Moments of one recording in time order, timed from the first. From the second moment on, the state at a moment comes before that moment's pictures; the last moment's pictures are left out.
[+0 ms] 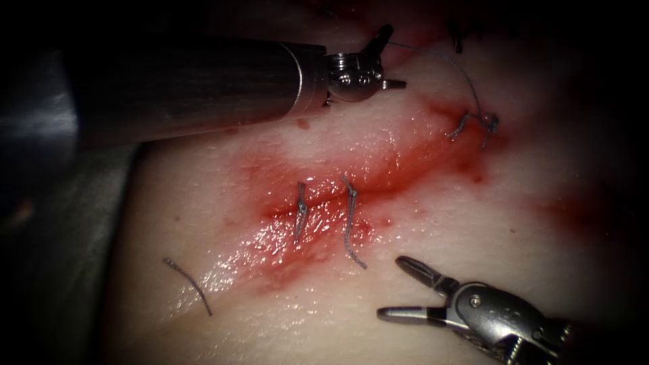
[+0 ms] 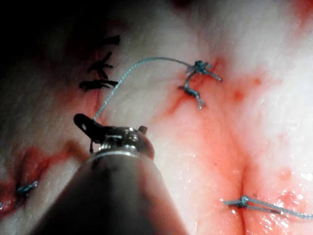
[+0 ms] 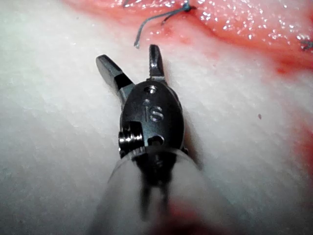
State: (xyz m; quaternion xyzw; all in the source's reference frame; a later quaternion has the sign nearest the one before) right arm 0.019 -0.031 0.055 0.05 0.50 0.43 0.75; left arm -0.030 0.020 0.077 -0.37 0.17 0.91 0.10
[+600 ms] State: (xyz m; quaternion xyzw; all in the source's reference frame) right arm 0.018 -0.031 0.056 0.05 0.50 0.42 0.75; left arm -0.026 0.012 0.070 -0.49 -0.04 0.84 0.23
